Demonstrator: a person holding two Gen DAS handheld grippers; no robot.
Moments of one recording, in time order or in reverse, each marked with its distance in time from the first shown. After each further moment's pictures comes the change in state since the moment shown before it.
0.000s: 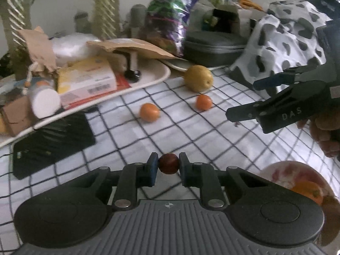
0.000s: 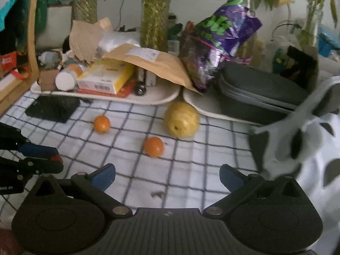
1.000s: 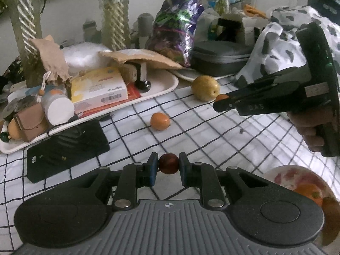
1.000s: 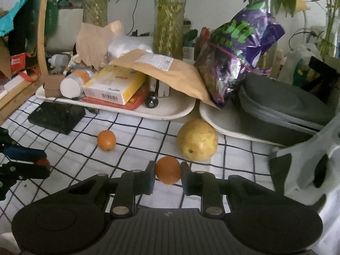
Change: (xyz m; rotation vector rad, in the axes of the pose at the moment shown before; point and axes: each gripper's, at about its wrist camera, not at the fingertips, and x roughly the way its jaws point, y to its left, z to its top) left arm -0.016 0.000 0.001 0.005 -0.048 0.026; right arm 0.022 0.003 0.015 -0.033 -0.036 0.064
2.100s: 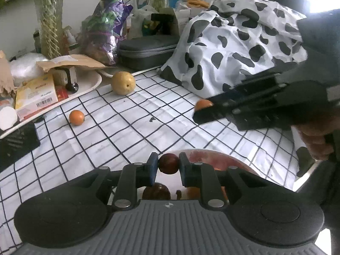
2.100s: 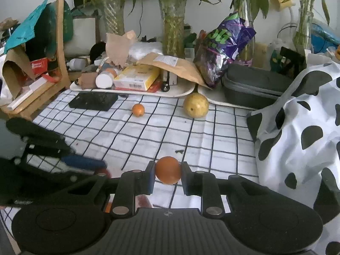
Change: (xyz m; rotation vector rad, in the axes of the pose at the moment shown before) left arm -0.024 -0.093 -0.012 0.107 0.027 -0.195; right arm -0.129 0.005 -0.062 0.037 0.004 0.046
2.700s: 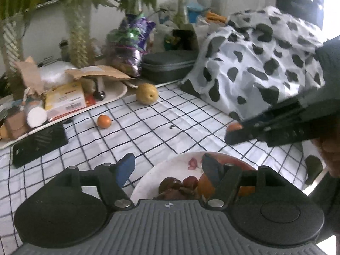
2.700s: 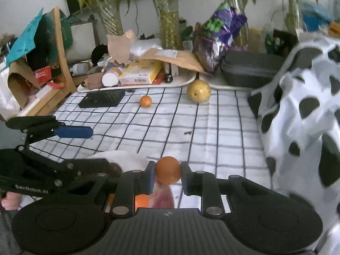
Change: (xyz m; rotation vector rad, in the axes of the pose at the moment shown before) left arm -0.038 -0.004 -0.012 -0.058 -0.087 0.129; right arm -0.024 0.000 -0.022 0.131 0.030 0.061
